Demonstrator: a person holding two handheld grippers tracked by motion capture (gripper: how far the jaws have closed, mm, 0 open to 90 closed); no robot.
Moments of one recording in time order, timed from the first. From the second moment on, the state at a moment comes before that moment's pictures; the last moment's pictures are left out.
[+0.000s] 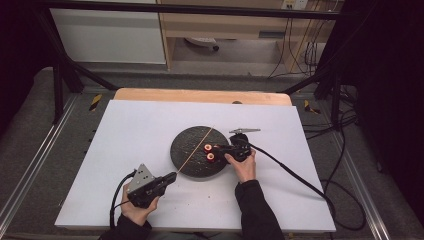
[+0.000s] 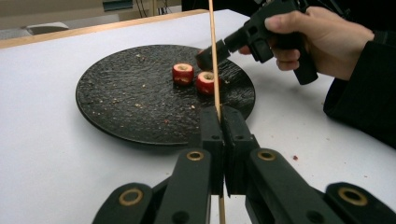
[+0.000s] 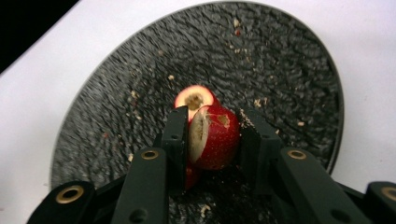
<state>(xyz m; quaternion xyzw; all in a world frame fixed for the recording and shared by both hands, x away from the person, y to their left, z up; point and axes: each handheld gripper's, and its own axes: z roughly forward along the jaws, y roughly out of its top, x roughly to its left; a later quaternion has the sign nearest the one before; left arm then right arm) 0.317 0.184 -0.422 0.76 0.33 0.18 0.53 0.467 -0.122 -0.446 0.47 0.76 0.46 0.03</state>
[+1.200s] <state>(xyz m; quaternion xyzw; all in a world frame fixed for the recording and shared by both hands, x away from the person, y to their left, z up) 0.344 0.180 -0.411 0.77 0.36 0.17 0.50 0.380 -0.214 -0.445 0.40 0.78 0.46 0.12</state>
